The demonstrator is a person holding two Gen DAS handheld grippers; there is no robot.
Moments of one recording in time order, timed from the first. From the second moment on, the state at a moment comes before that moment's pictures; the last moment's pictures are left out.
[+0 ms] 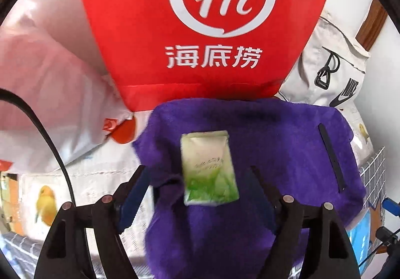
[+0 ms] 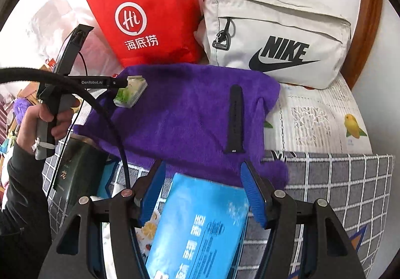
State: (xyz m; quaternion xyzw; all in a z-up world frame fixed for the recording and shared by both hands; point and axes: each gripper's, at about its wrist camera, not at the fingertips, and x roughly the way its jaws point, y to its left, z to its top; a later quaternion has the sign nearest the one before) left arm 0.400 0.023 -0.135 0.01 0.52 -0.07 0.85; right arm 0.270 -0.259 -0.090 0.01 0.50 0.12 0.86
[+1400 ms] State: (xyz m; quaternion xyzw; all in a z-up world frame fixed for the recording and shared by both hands) left arm 0.174 0.048 -0.087 0.05 0.47 -0.10 0.87; right arm 0.189 -0.150 -0.144 -0.03 0.57 0.25 0.78
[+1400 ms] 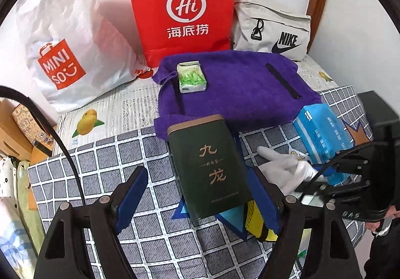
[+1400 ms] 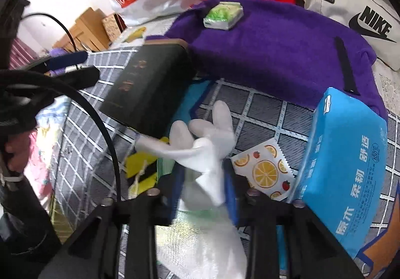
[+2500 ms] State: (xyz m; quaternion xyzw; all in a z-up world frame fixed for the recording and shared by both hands) left arm 0.070 -0.041 -0.142 0.07 0.49 -0.20 0.84; right arm 0.091 -0.253 -0.030 0.07 0.39 0.18 0.90
